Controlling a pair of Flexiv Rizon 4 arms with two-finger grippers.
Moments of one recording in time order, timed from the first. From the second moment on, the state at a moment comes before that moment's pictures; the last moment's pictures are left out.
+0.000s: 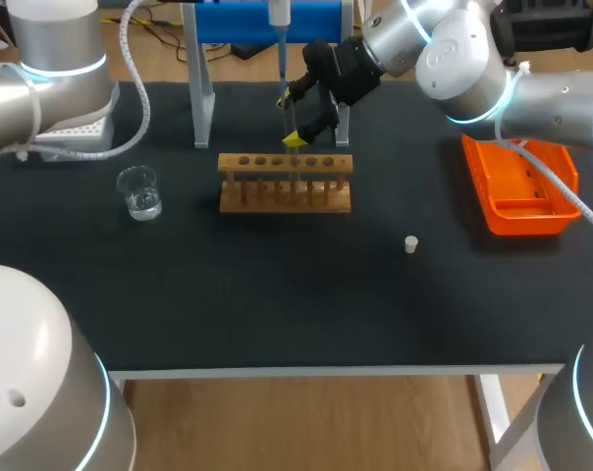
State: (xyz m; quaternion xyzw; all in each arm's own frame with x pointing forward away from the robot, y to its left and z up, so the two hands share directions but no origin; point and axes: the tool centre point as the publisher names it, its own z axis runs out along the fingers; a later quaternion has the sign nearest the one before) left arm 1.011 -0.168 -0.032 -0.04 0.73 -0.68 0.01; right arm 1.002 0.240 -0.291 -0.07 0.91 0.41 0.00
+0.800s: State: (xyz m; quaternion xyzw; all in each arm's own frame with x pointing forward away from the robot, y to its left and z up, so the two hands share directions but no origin) left arm 1.024 -0.174 -0.031 -0.03 0.72 -0.69 0.00; right arm 1.002 0.240 -0.291 -0.07 0.91 0.41 0.00
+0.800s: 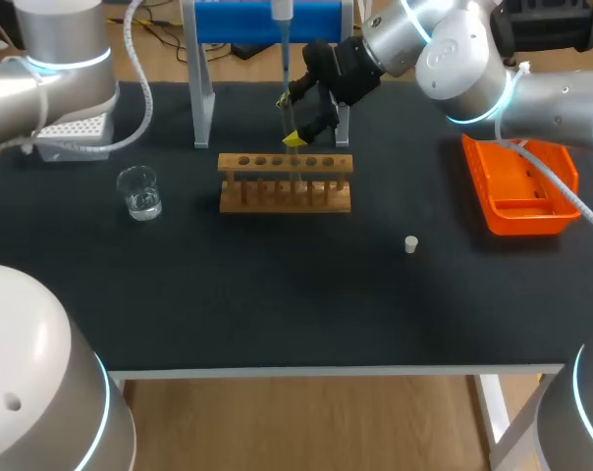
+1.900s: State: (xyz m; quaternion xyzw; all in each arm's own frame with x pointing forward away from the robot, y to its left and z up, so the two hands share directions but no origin) left arm 0.999 -0.180 -0.028 -0.04 0.73 -0.68 0.01; right arm 1.002 0.240 -0.291 -0.07 0.91 0.41 0.00
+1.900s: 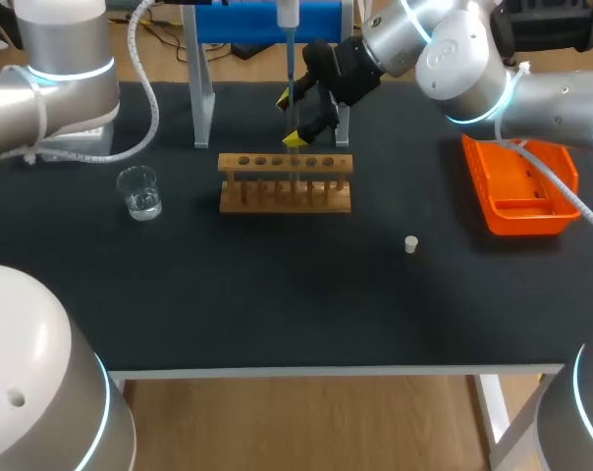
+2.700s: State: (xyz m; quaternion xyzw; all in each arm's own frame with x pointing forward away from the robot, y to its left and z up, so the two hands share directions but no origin) left arm 1.006 -0.176 -0.031 -0.04 0.73 -0.69 0.03; right arm 1.002 0.240 -0.291 -0.07 0.91 0.41 0.00
